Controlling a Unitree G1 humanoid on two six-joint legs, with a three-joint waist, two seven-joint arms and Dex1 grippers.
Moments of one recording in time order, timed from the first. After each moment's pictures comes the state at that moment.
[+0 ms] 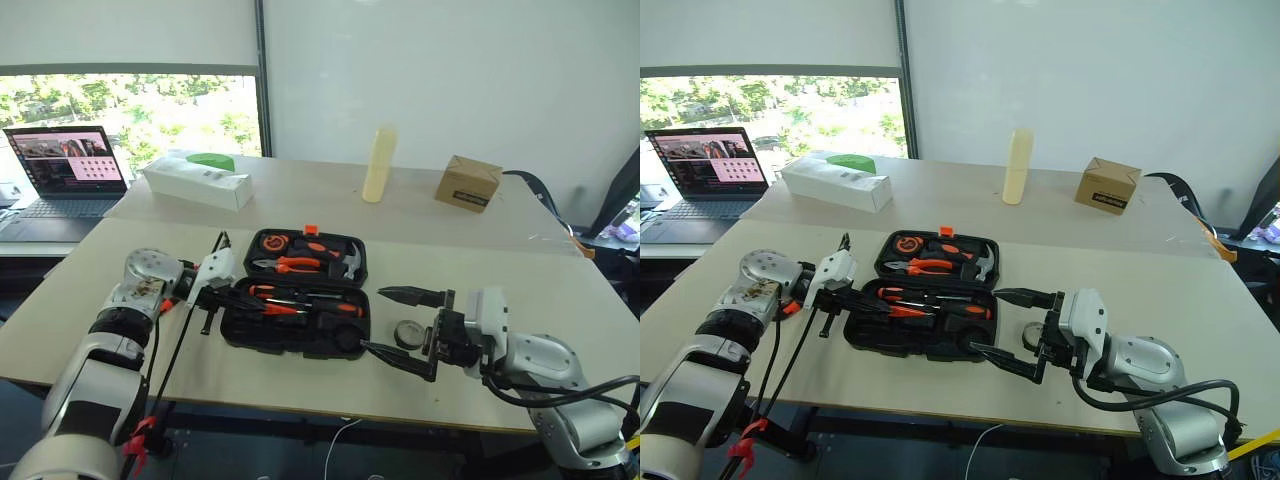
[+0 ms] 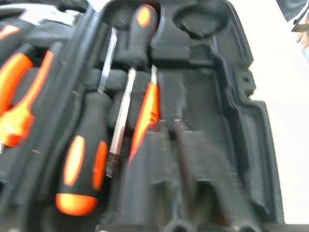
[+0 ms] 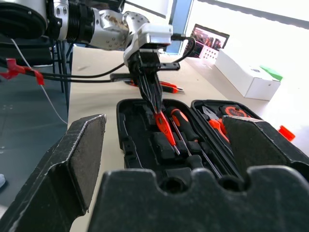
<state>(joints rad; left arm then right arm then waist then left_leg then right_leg) -0.94 0.67 -0.27 0.95 -0.19 -0.32 -1.61 -0.14 -0.60 -0.04 -0.48 0.53 0.20 0.94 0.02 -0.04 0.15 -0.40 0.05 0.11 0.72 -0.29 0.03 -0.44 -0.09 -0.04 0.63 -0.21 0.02</state>
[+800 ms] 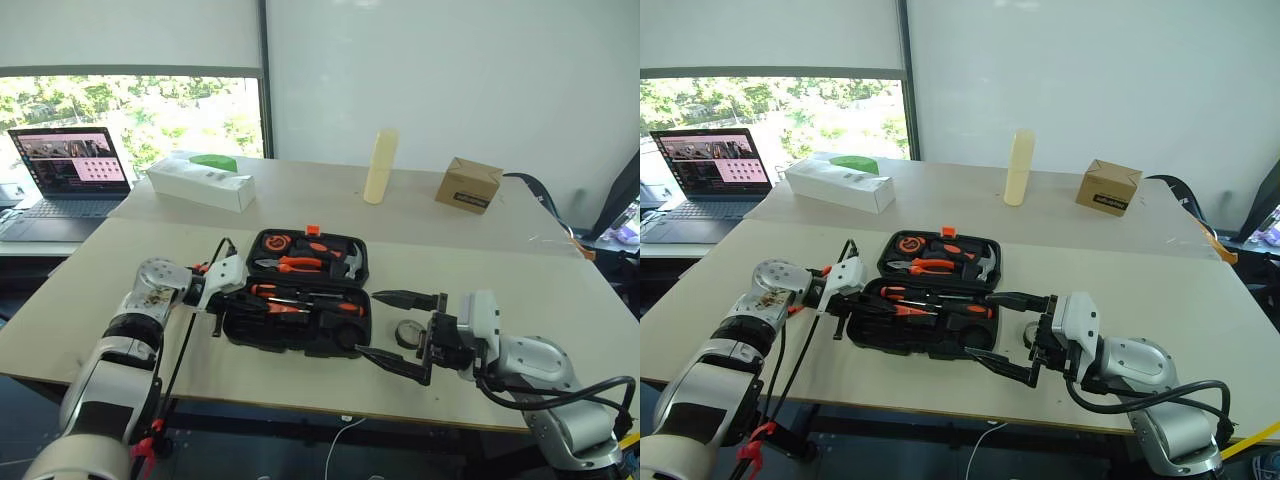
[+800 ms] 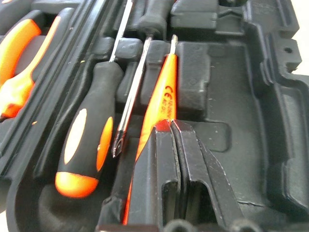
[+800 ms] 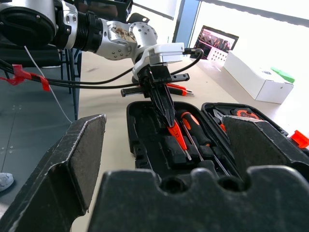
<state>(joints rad) -0.94 0.60 -0.18 1.04 -0.06 -0.32 -1.48 -0.14 -0.59 -0.01 -0.48 0.52 0.20 0.94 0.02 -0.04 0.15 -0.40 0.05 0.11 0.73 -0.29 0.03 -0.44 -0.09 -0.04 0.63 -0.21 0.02</state>
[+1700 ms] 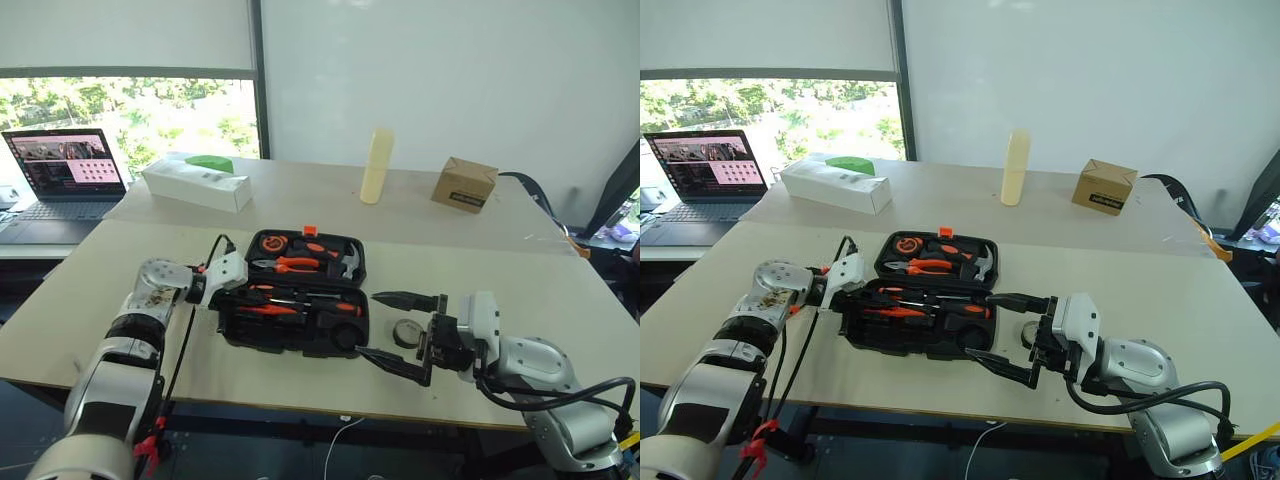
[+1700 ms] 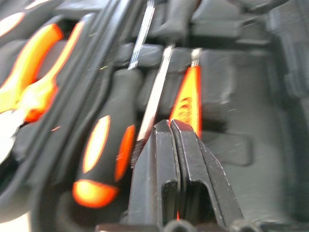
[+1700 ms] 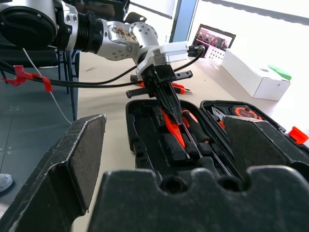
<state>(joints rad) -0.93 0.59 -0.15 1.04 0.03 -0.32 -1.37 -0.13 -0.59 -0.01 -0.48 0.53 0.20 0.94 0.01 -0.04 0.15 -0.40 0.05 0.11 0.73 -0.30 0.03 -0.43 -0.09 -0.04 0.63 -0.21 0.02</state>
